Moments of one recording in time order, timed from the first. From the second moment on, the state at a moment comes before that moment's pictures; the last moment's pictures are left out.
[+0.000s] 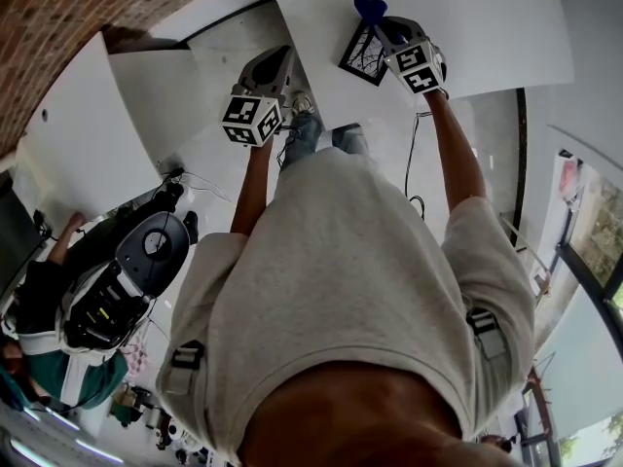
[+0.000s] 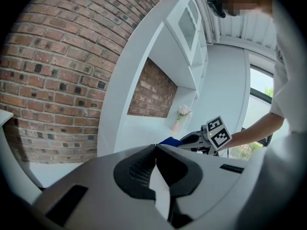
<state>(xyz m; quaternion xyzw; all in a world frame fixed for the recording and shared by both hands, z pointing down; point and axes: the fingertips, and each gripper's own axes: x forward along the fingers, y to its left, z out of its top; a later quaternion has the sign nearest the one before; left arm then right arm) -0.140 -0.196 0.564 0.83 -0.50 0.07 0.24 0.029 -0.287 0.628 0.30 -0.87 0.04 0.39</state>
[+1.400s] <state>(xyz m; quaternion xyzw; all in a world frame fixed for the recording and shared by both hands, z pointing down) -0.142 -0.181 0.567 0.83 -0.50 0.06 0.24 -0.021 -0.181 0.660 0.23 -0.89 0.07 0.39</state>
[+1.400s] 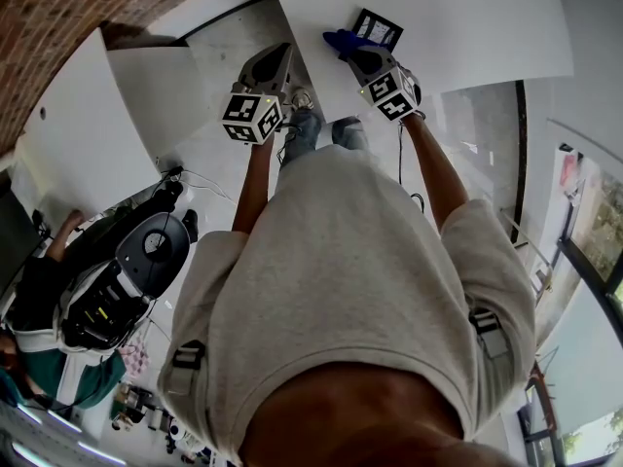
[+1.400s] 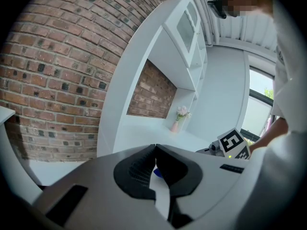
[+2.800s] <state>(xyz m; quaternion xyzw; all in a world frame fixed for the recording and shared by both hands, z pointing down) -0.129 -0.185 0.558 0.83 -0.50 0.06 0.24 0.038 -0.276 0.611 0.29 -0.87 -0.01 0.40</state>
